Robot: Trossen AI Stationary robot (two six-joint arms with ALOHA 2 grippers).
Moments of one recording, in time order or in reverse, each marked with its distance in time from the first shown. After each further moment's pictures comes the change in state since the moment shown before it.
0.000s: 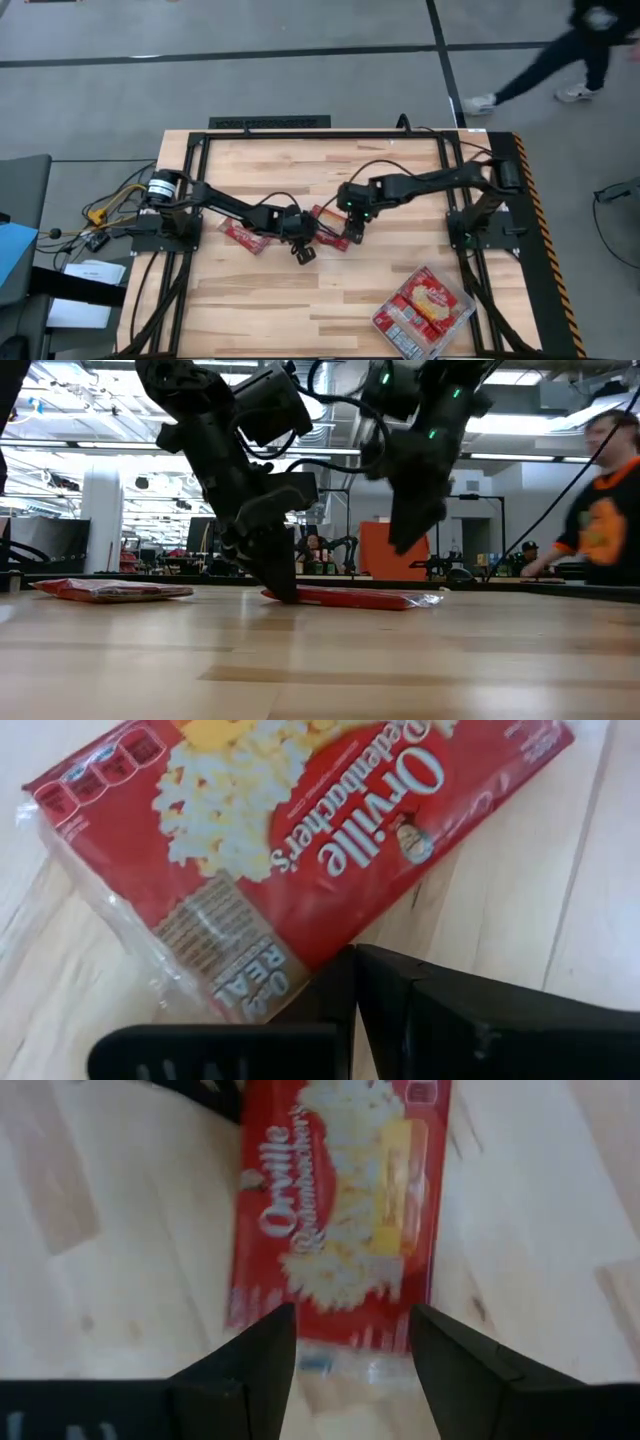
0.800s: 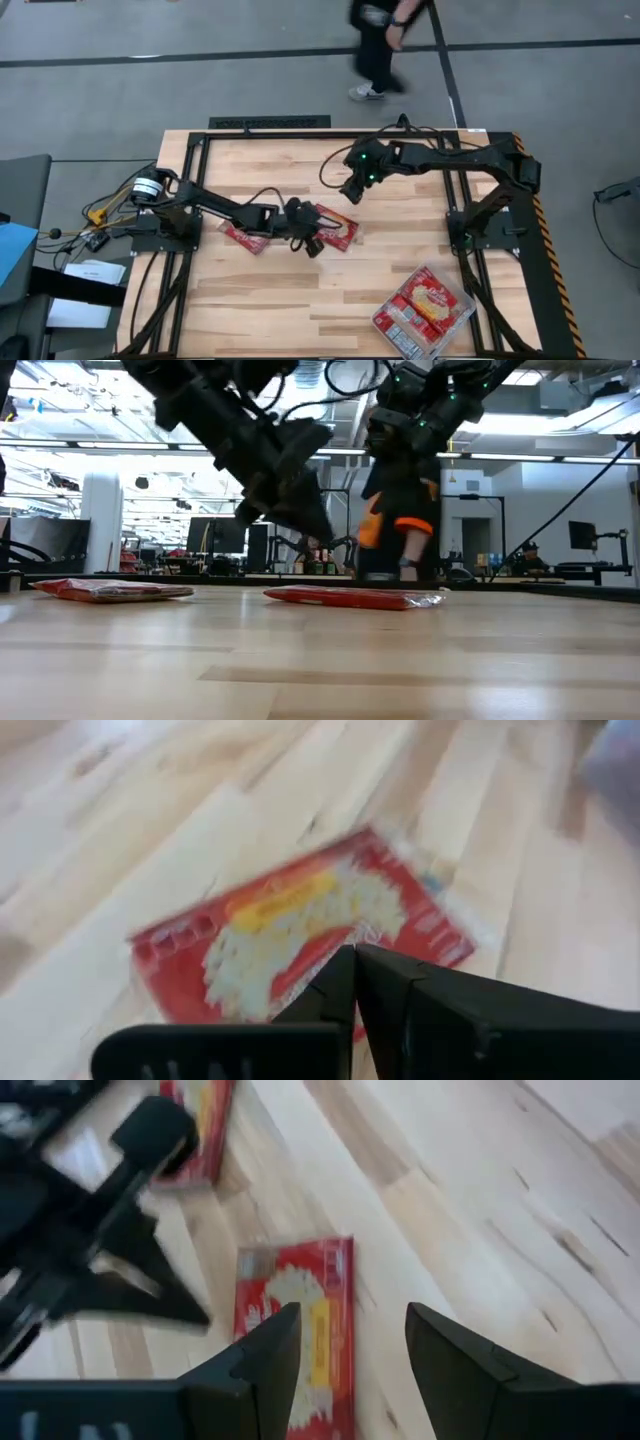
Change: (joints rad) left arm -0.037 -0.142 -0.050 0.283 -0.203 -0.040; right arm -0.262 -0.150 -0.027 0.165 -0.147 -0.015
